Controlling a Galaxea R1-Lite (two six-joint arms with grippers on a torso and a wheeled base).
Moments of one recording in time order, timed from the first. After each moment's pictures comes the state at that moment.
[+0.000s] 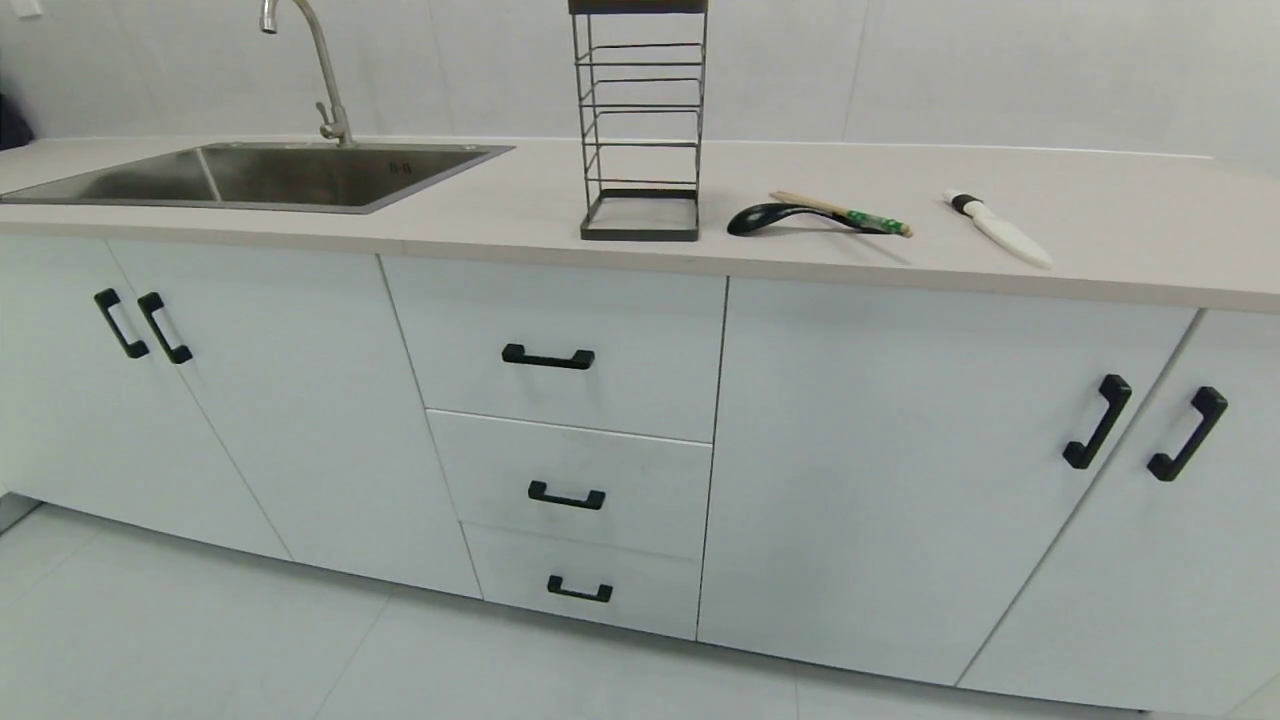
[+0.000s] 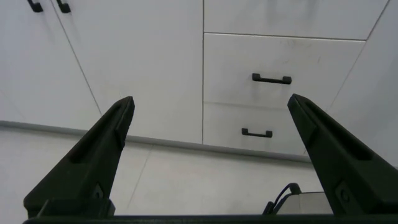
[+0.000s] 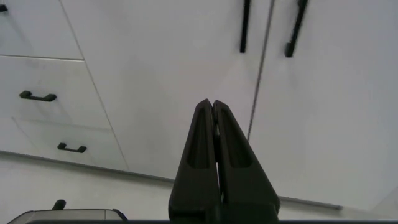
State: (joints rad) left arm 0.00 0.00 0.00 0.00 -0.04 0.02; right arm 0.00 0.00 0.00 0.01 0.01 0.02
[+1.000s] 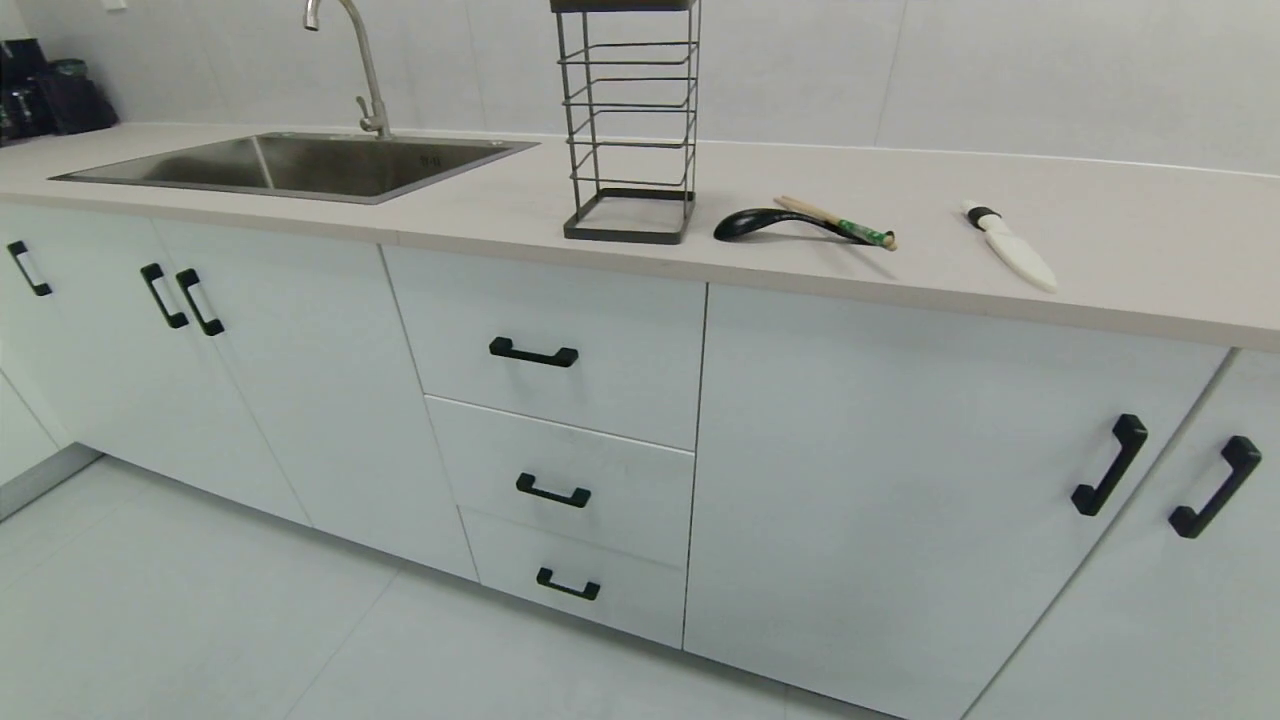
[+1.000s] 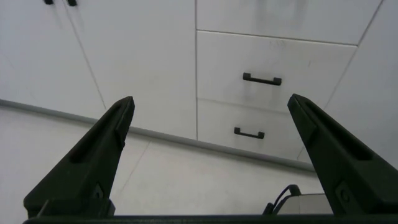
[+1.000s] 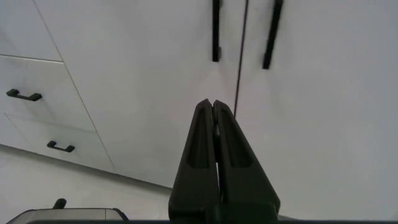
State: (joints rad) left arm 0.00 0.00 0.00 0.00 -0.04 0.01; right arm 0.00 0.00 0.00 0.01 0.01 0.02
